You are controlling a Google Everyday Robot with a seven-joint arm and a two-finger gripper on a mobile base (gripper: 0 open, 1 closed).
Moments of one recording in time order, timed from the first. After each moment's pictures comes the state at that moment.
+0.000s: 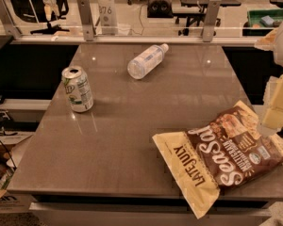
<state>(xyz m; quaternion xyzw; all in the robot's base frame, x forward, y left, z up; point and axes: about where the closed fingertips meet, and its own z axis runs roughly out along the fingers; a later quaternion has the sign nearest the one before) 0.438 -0.217 0.976 -0.60 0.78 -0.03 0.16</state>
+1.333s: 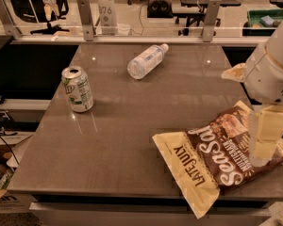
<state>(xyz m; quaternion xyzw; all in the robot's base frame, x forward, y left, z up) 0.414 -0.187 0.923 -0.70 0.70 0.00 0.11</state>
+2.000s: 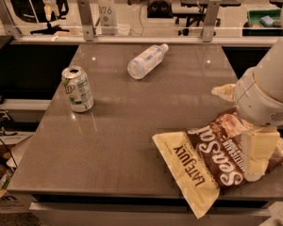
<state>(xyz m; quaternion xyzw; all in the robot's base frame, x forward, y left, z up) 0.407 -0.181 0.883 -0.74 0.67 0.00 0.11</state>
